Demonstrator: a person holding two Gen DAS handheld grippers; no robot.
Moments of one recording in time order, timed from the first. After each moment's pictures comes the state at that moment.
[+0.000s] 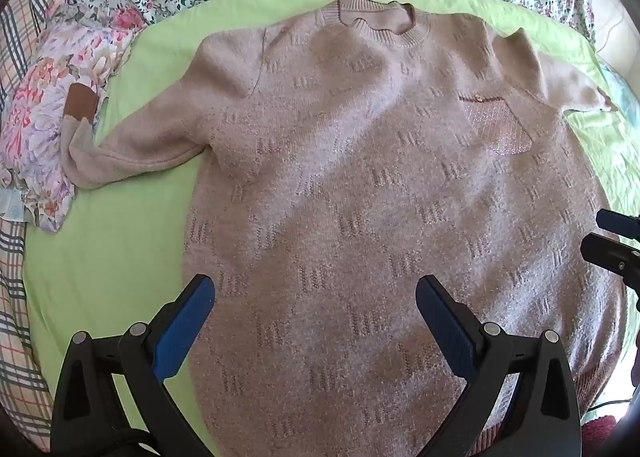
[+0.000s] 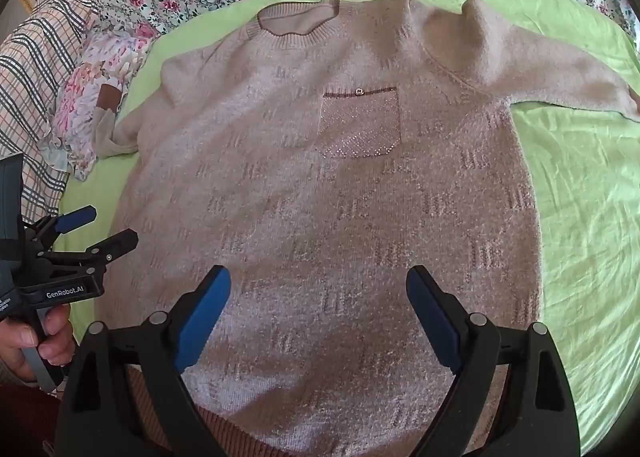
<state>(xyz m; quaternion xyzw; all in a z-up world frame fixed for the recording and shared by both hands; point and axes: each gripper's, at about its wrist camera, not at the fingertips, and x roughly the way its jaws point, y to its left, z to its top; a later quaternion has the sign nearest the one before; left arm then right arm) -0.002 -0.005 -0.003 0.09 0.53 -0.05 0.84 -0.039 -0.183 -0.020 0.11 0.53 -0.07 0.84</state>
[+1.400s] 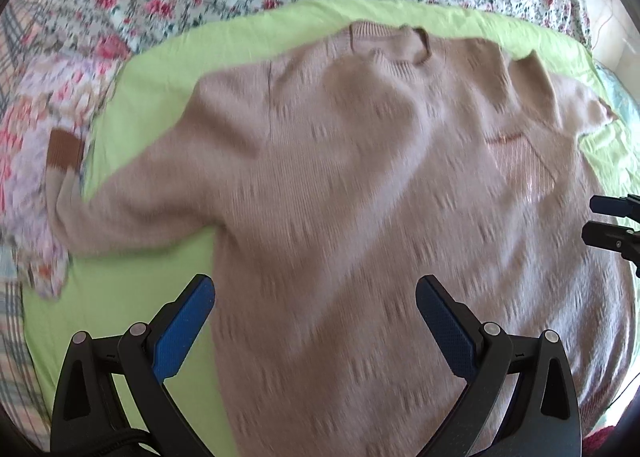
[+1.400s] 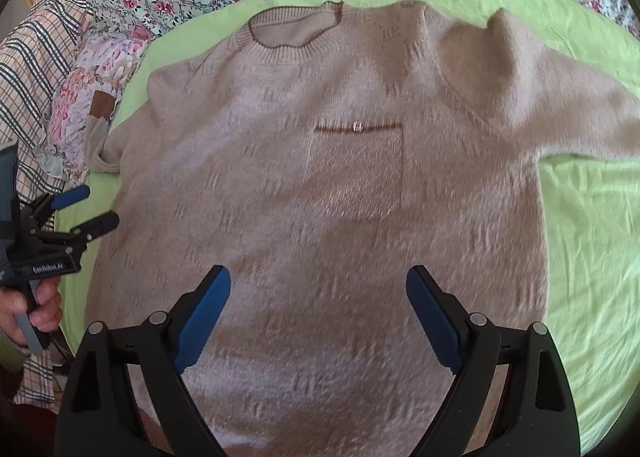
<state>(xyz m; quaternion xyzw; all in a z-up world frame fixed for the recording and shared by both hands) 0.067 0.012 0.009 0.11 0.48 -0.08 0.87 0.020 -0.218 -0.028 0.08 0.54 -0.05 0.84</state>
